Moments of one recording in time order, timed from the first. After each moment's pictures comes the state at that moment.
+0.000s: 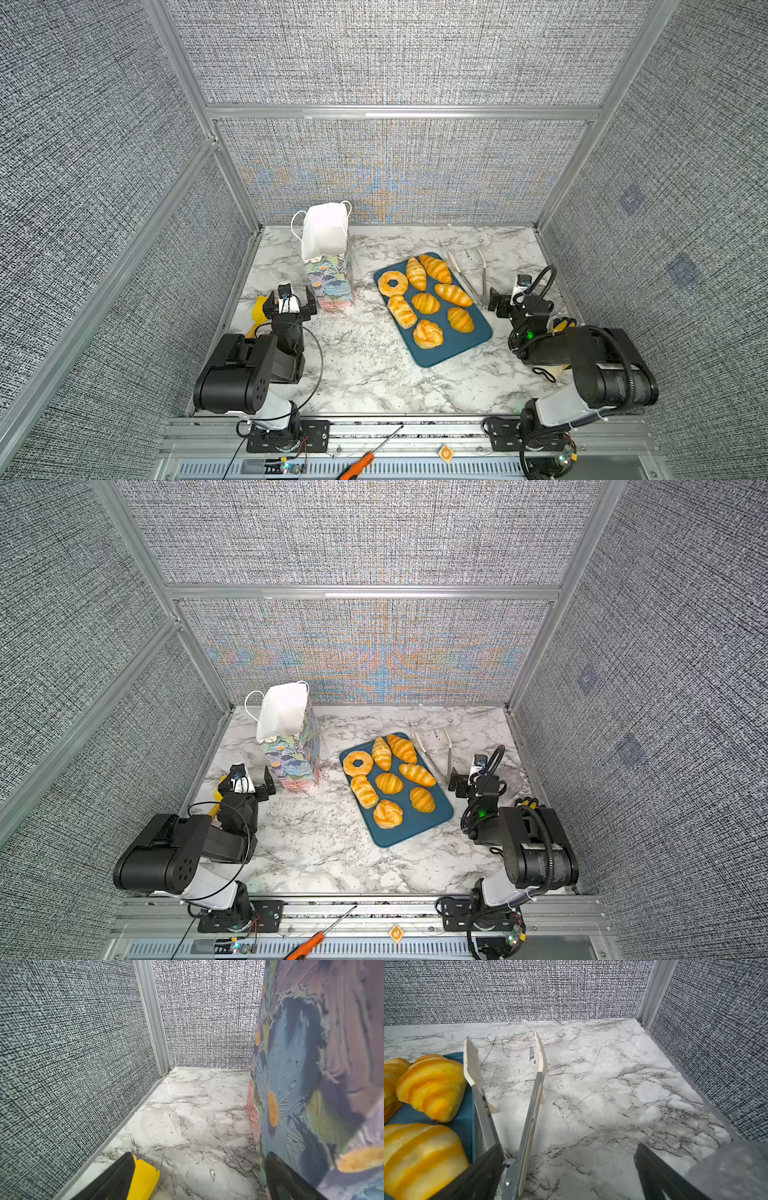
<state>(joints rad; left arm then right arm) -0.08 1.54 0.15 1.31 -0.27 0.05 -0.03 1.55 0.32 0.92 0.05 0.02</state>
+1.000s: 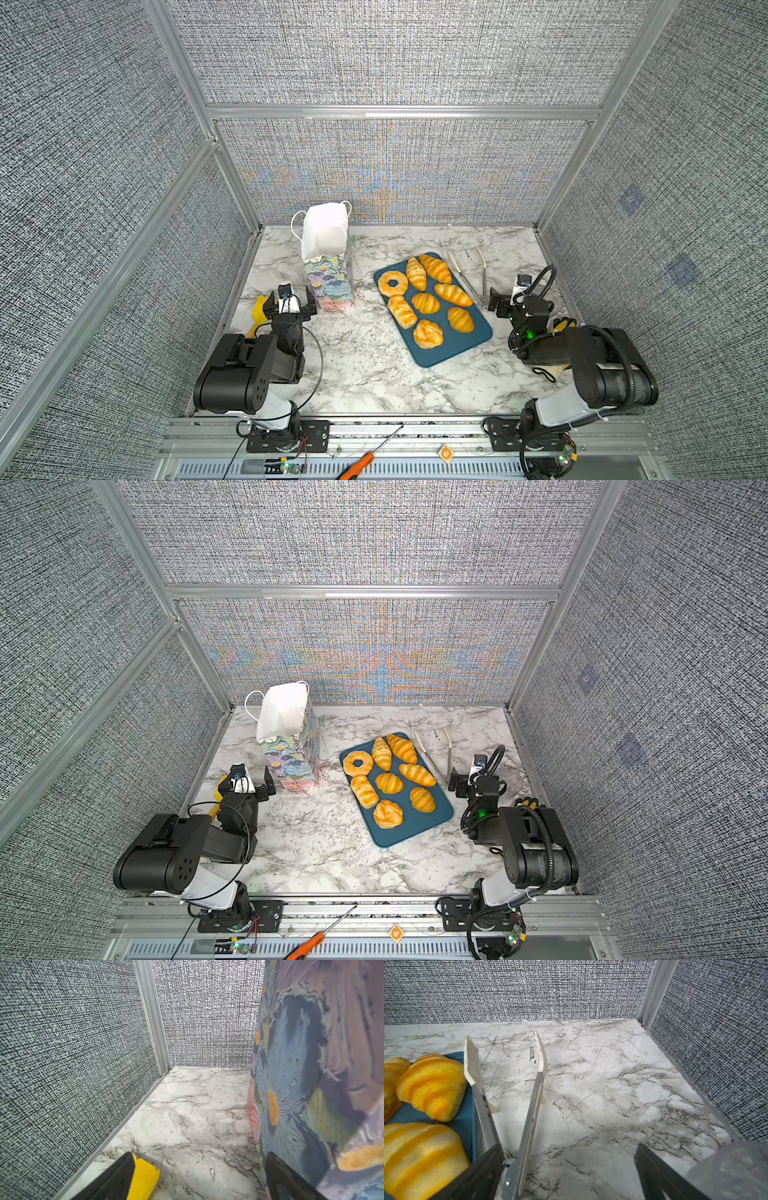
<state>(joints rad) -0.08 1.54 0.15 1.31 -0.27 0.05 -0.03 1.55 0.32 0.92 0.04 0.02</state>
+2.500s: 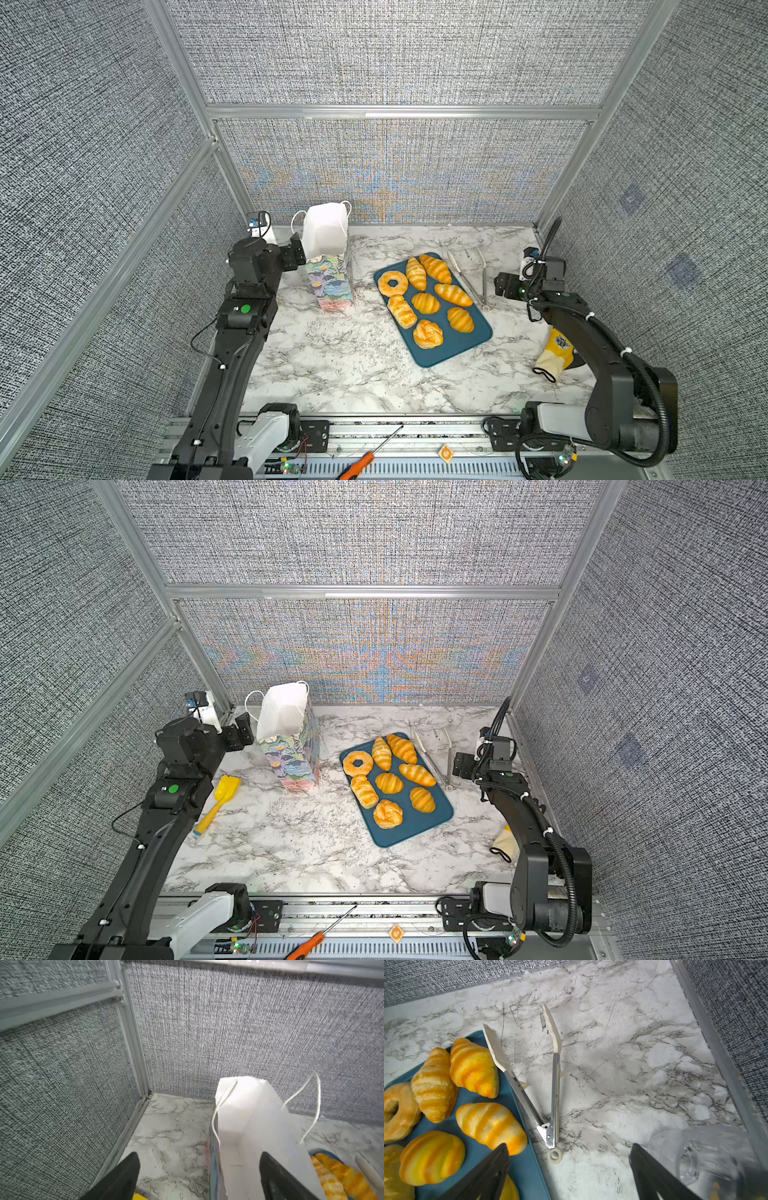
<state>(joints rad) -0.09 1.06 1.12 -0.32 -0.11 -0.11 -0.06 1.31 0.85 -0.30 -0.06 0.12</state>
